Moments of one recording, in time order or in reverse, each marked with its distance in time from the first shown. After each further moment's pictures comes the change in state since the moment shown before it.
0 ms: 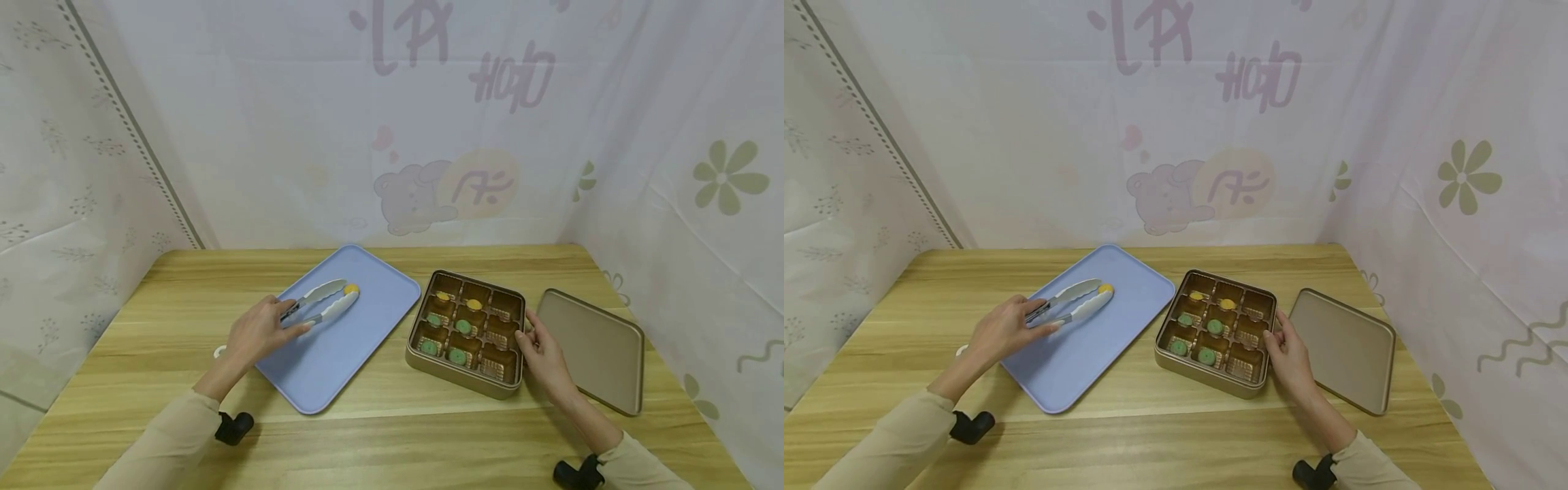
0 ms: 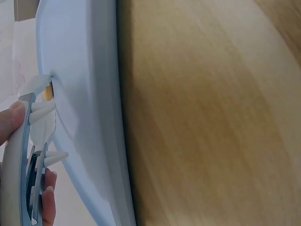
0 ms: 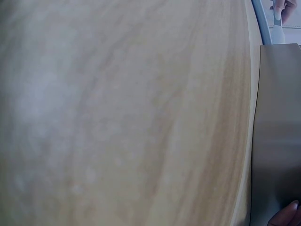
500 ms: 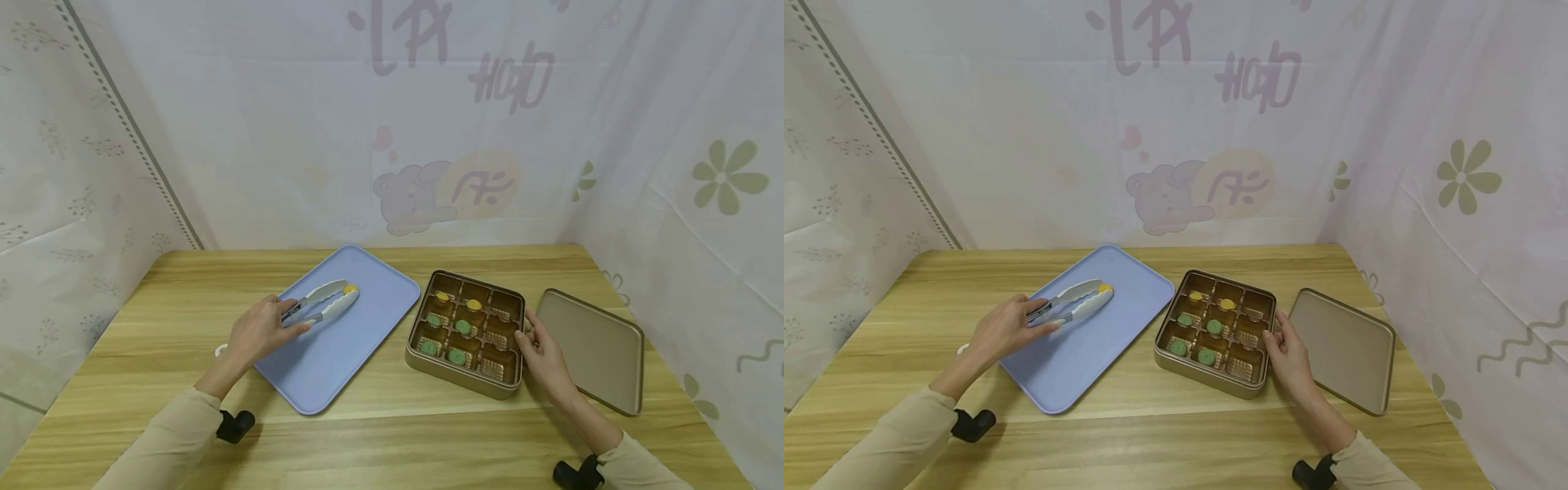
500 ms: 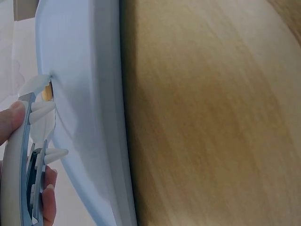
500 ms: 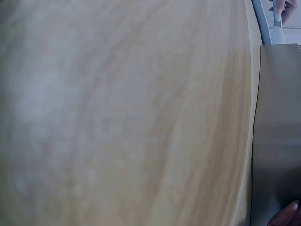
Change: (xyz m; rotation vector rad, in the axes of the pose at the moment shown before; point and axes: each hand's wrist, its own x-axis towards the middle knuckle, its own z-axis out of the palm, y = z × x) left_hand 0.004 0.001 -0.001 -0.014 -0.017 -0.002; right_hand 0.001 0.001 0.001 -0.004 0.003 -0.001
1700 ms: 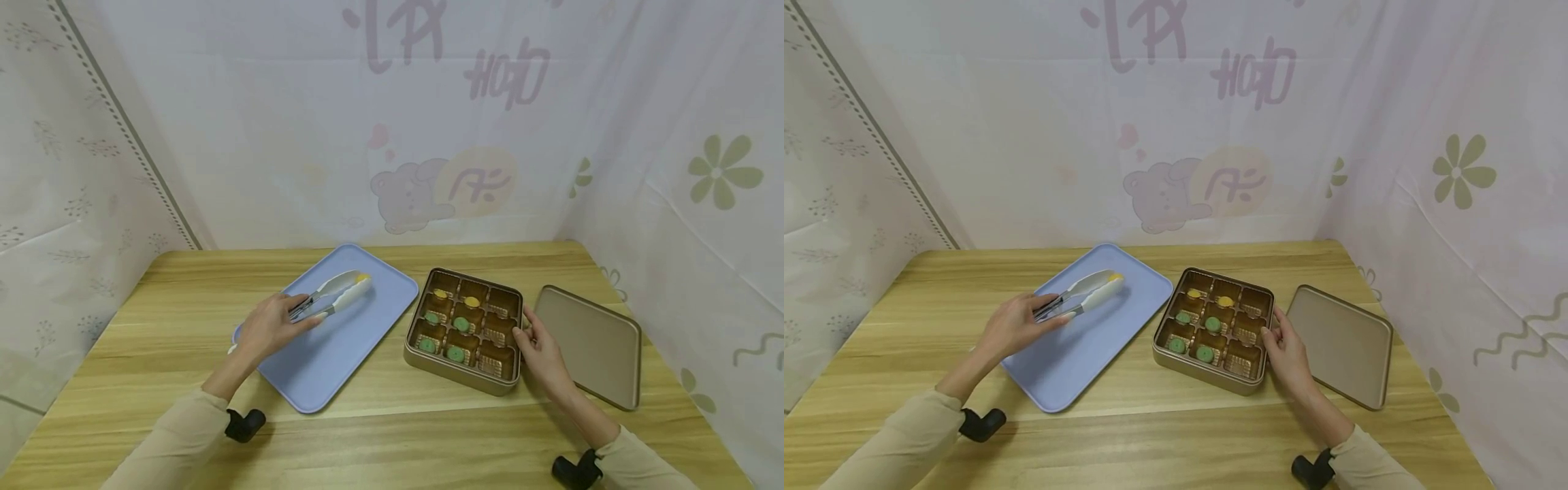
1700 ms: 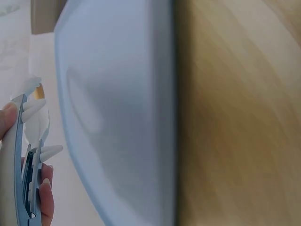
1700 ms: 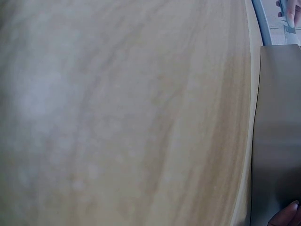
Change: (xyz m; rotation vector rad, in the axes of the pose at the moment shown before) left_hand 0.006 0.019 0.000 -0.114 0.011 -0.007; right_hand 0.001 -0.001 -0.001 -0.019 -0.015 0.033
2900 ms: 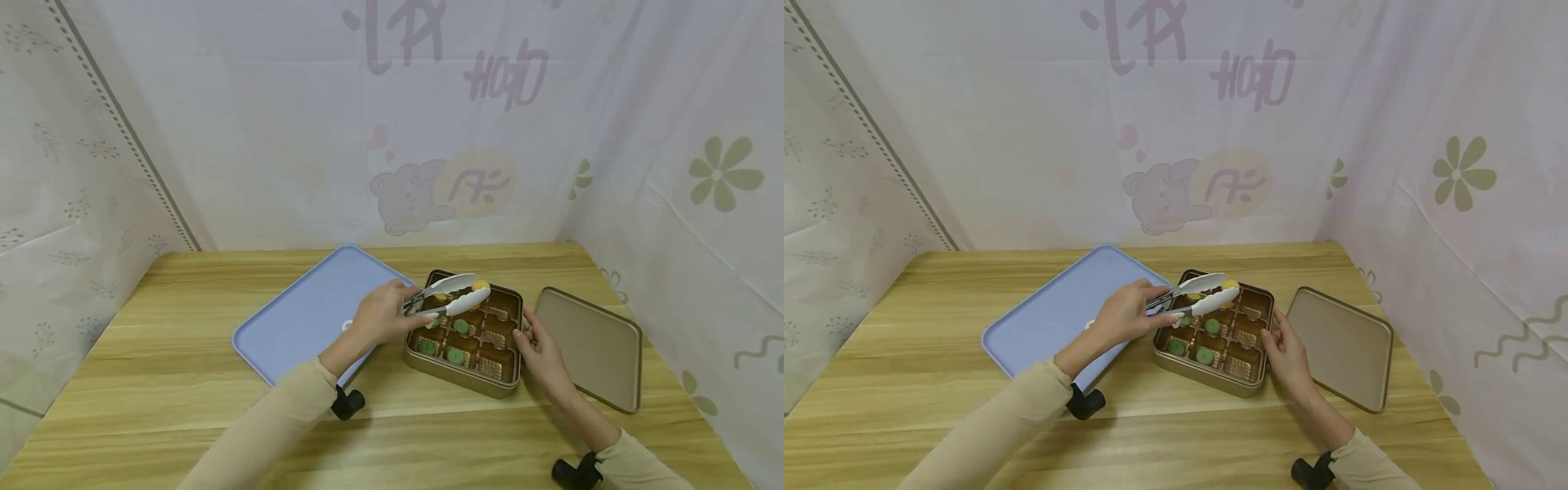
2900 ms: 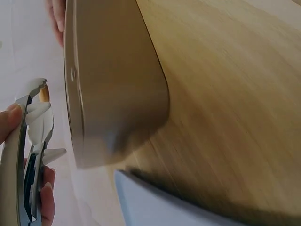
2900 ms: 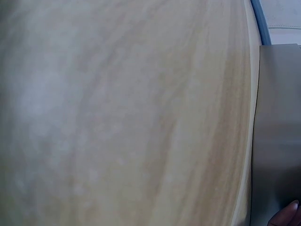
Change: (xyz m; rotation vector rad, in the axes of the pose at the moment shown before) left_hand 0.042 0.144 0.056 -0.089 -0.076 0.292; right_hand 0.000 0.003 0.000 0.012 0.013 -0.011
